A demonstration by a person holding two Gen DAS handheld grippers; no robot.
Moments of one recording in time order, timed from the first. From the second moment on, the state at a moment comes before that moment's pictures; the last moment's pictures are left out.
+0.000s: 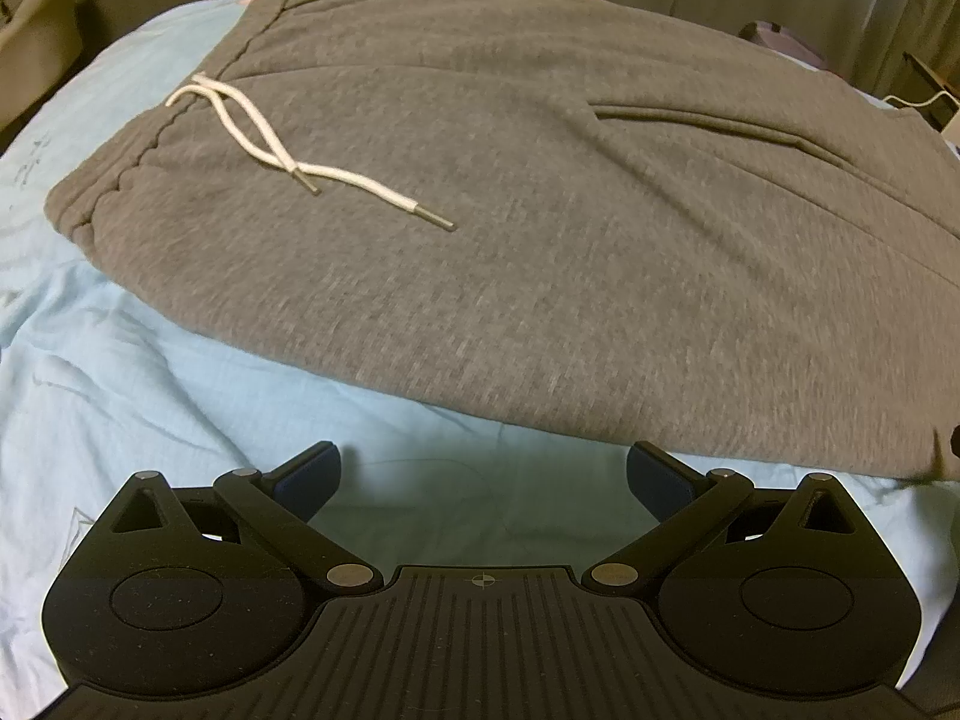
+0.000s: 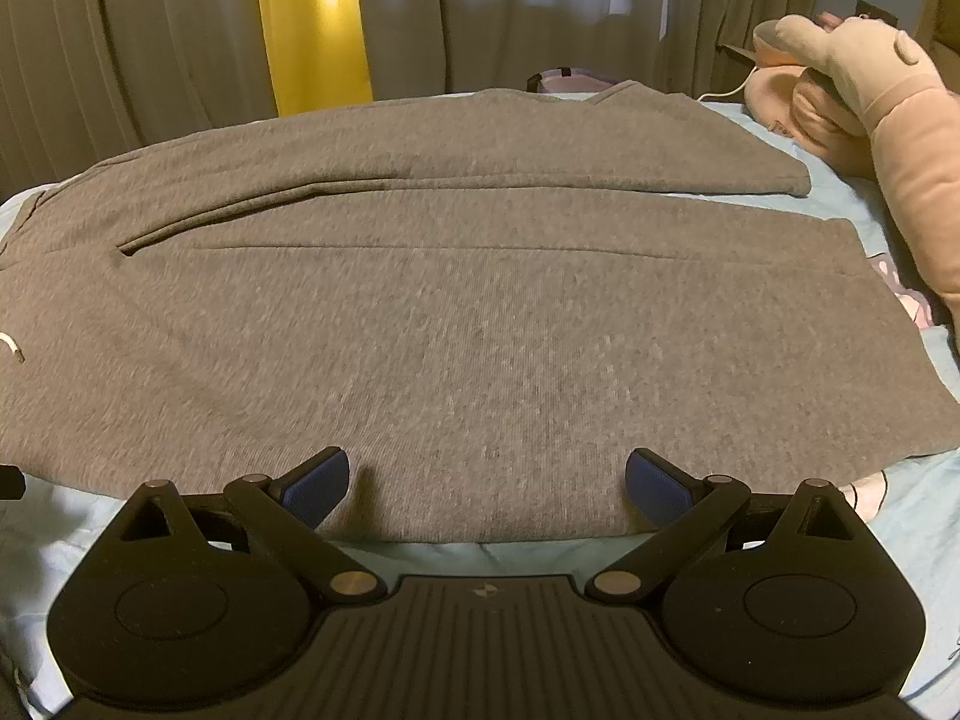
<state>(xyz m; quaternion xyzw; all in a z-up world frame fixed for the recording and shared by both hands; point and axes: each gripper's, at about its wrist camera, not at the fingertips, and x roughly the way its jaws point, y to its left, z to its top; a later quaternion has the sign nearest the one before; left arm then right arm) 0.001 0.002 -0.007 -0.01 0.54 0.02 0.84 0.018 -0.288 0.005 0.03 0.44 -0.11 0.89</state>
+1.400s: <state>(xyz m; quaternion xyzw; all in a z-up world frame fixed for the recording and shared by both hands) 0.015 0.001 -0.019 -0.02 0.56 0.02 0.83 0.044 -0.306 -0.024 0.10 0.48 -0.10 0.87</state>
